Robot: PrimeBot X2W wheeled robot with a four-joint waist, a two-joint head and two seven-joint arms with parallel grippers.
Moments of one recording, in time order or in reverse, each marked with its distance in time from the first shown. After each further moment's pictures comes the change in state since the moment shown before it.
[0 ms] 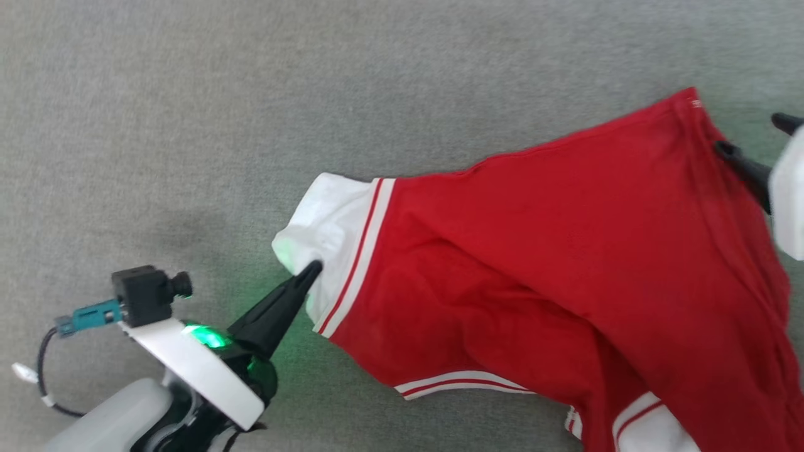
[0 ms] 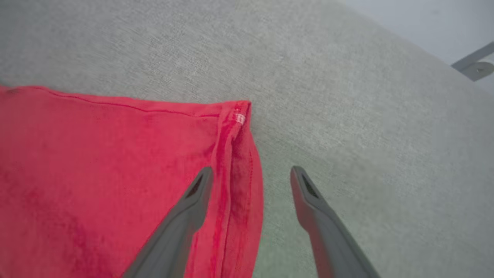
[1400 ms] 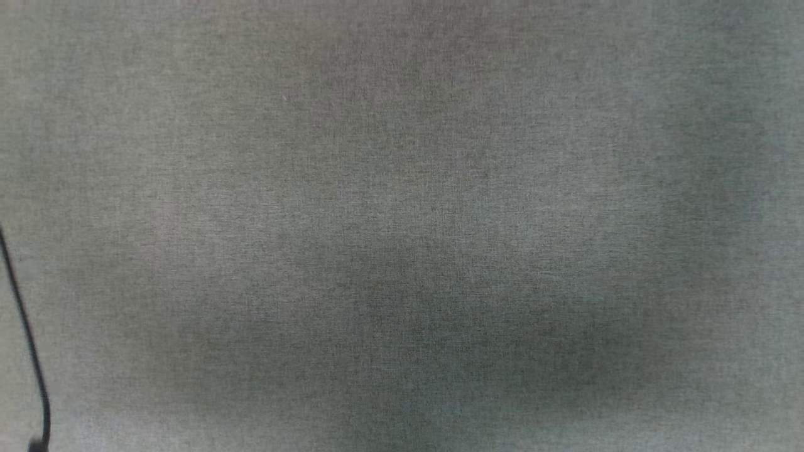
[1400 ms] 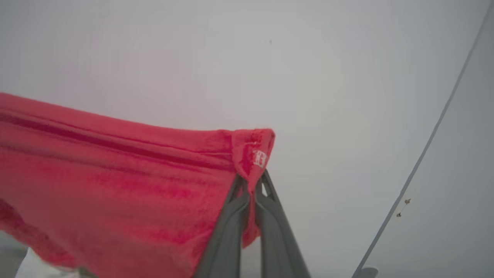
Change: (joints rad) left arm -1.103 -0.148 0.316 0.575 -0.145 -0.003 0.015; right arm -0.951 0.319 -0.123 0.839 -0.336 0.003 -0.835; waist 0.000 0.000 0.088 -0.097
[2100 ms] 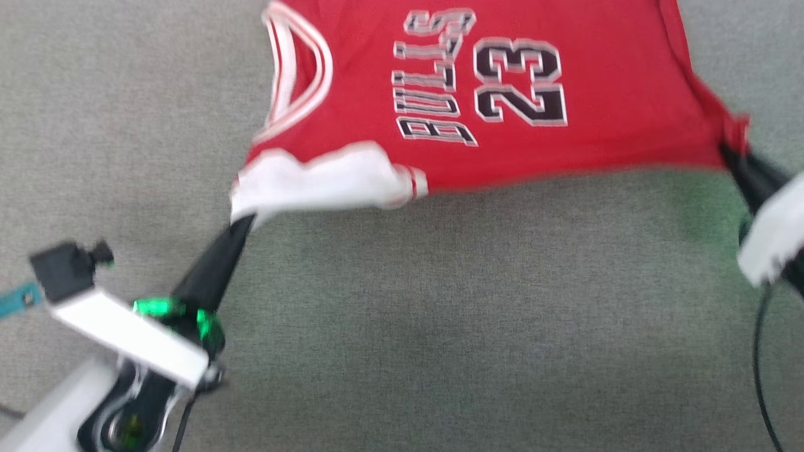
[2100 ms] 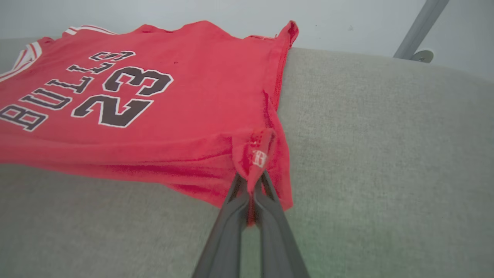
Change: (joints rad) left arm 1.147 0.116 -0.083 -0.584 0.030 0.000 -0.013; right arm 1.035 -0.191 0.083 -0.472 0.344 -0.001 0.196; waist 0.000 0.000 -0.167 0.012
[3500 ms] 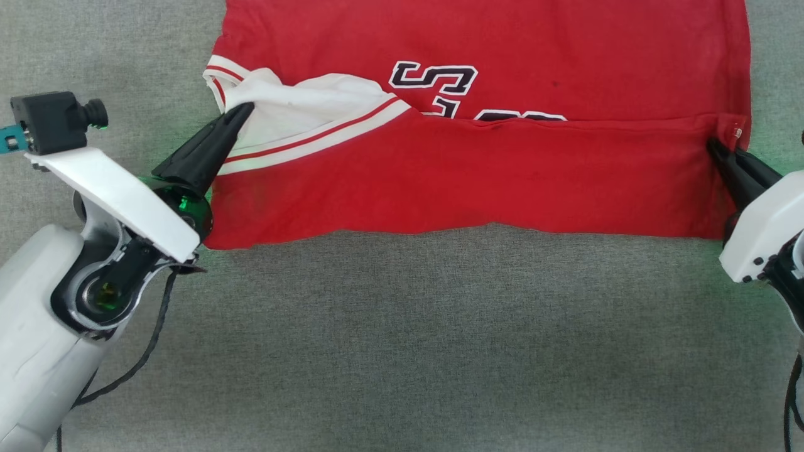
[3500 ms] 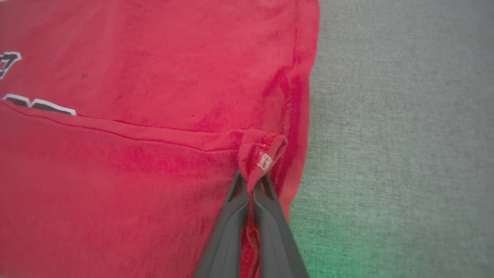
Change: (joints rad) left arm -0.356 -0.003 -0.058 0.205 0.073 0.000 0.239; right arm 0.067 0.159 -0.133 -0.219 -0.139 -0.001 0.192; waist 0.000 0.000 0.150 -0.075
